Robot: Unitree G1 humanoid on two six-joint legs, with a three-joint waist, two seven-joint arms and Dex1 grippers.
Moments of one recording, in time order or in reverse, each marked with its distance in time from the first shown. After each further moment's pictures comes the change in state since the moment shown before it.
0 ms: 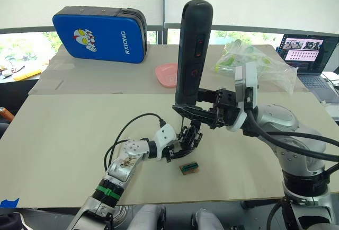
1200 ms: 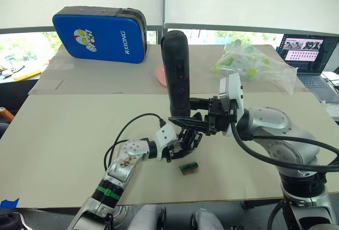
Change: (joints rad) left arm 0.003 0.001 0.000 -0.012 0.000 0.017 0.000; right arm 0.009 -0.001 0.070 0.001 -0.145 -0.011 0.076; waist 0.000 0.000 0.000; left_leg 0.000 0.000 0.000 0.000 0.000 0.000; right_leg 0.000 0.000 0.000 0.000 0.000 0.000
